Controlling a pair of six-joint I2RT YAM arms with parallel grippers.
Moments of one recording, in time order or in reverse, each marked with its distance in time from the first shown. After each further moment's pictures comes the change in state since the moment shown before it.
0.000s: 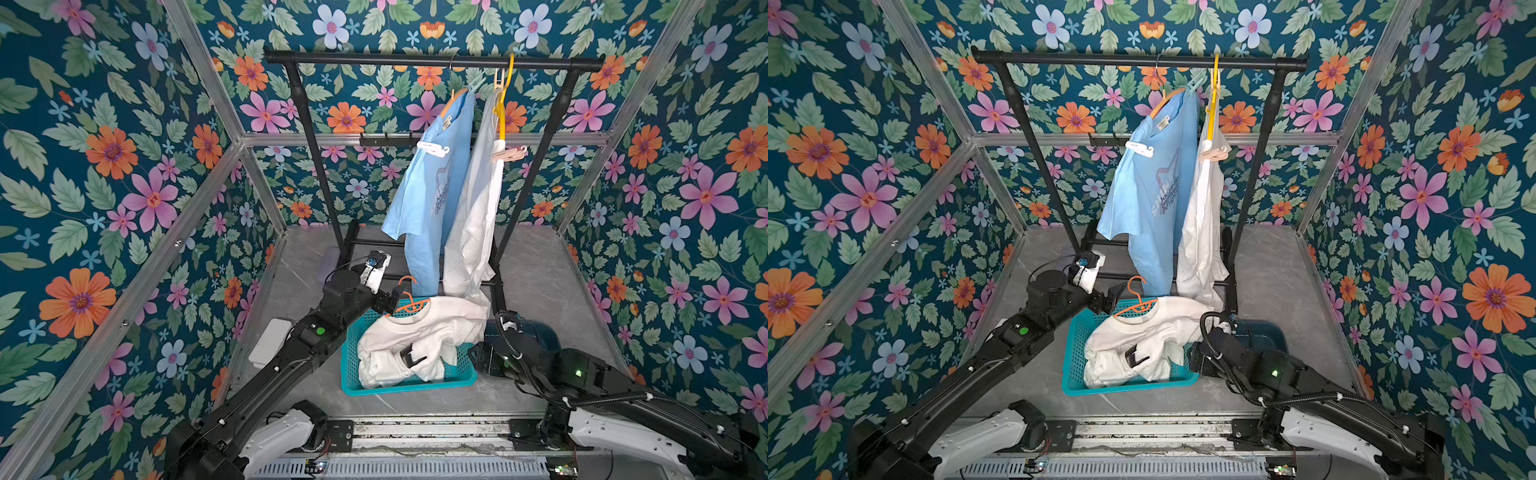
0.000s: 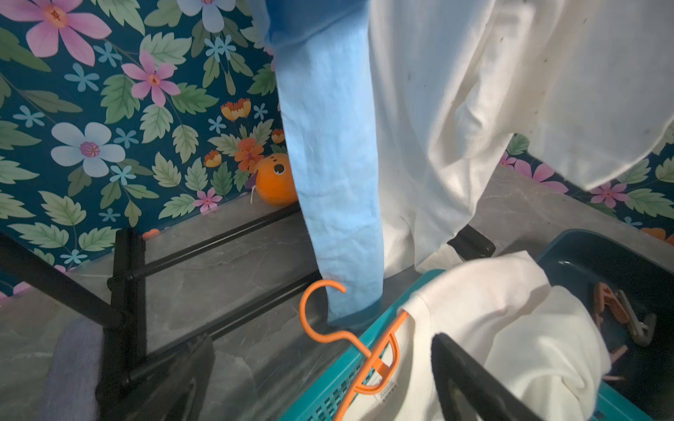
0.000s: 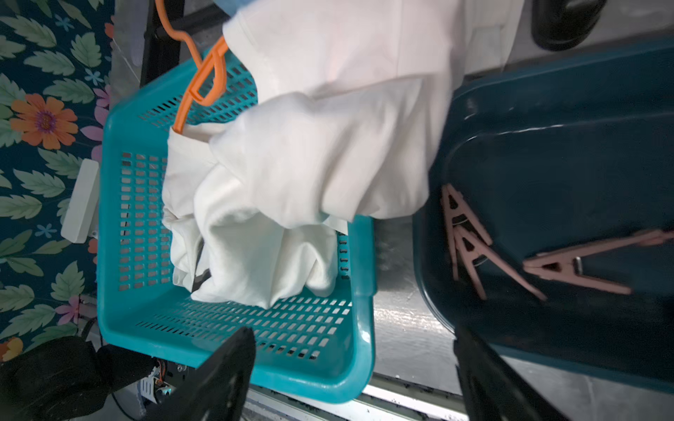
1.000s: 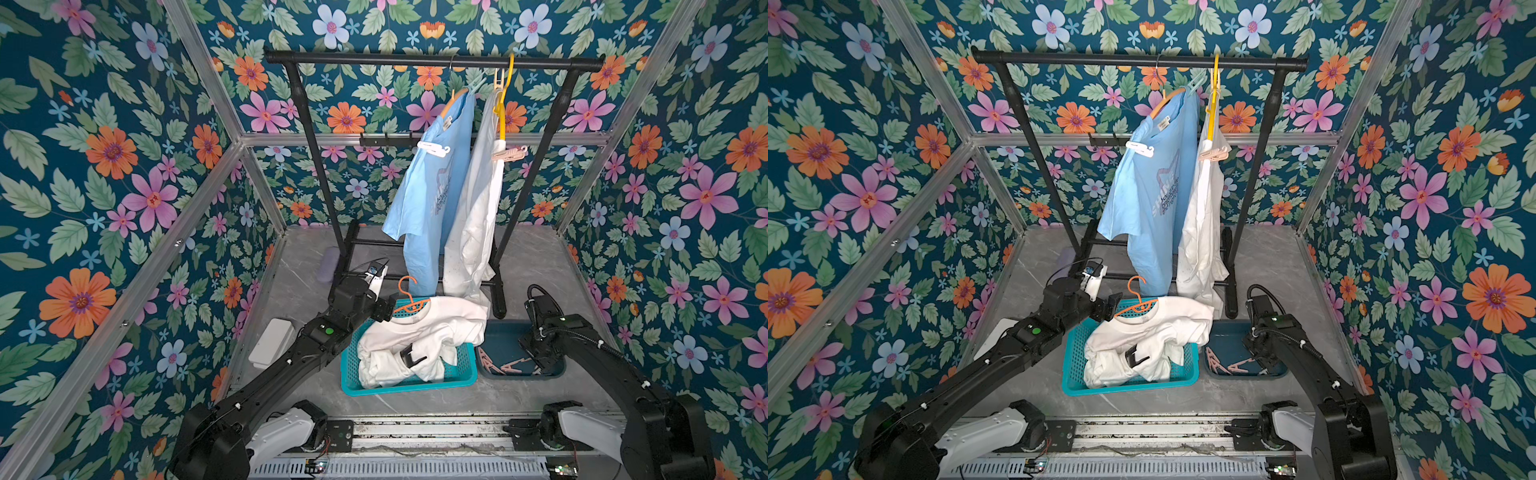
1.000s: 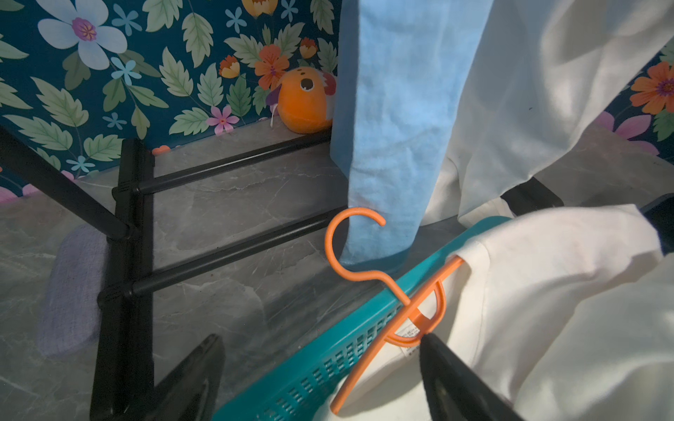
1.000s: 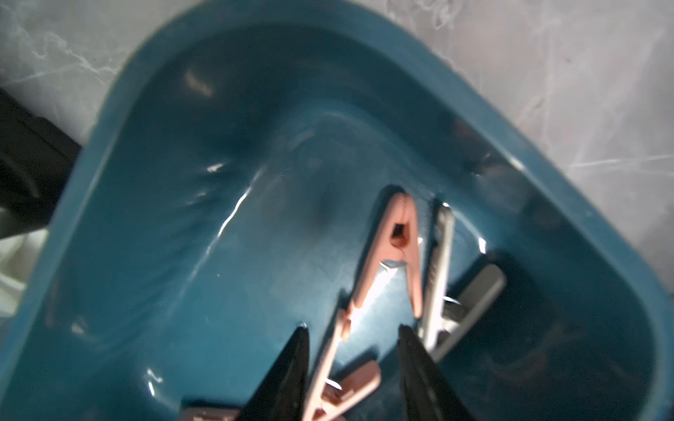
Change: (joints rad) left arm 0.005 0.061 -0.090 -0.011 -0.097 -0.070; right arm -0.882 0.396 -0.135 0.056 -0.153 -0.013
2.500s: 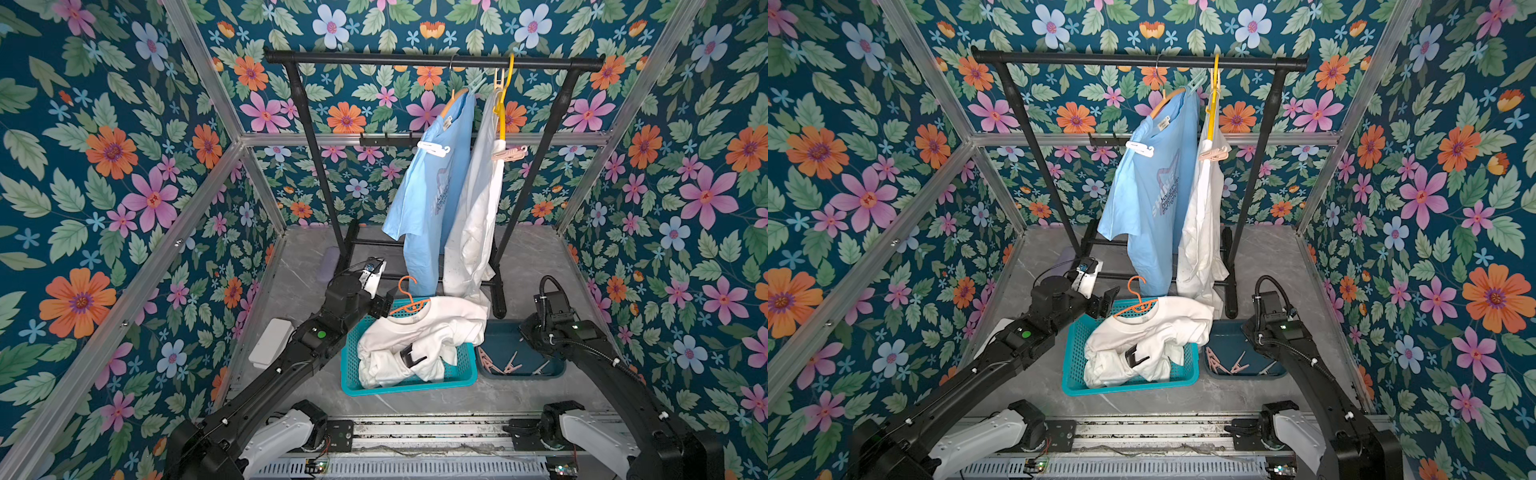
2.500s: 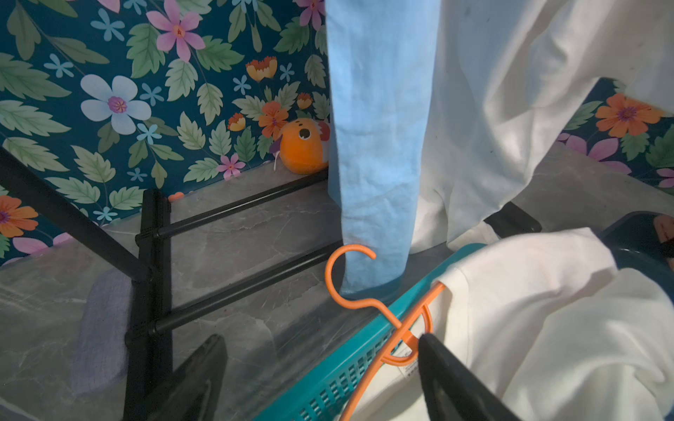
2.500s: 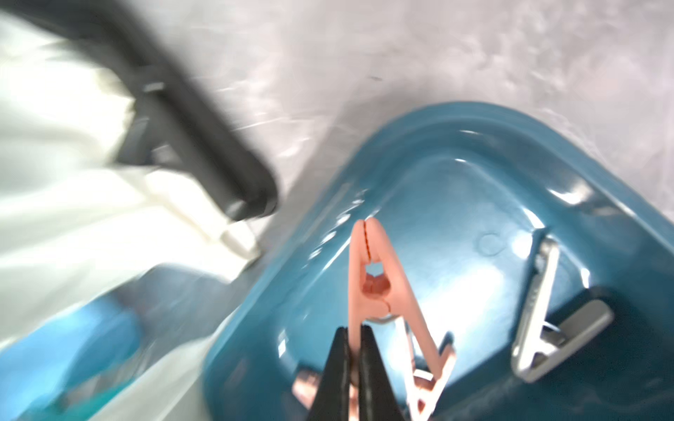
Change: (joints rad) left arm 0.000 -0.078 0.040 0.007 0.048 0.076; right arm -0.002 -0.205 0.035 0.099 -0.100 -0.074
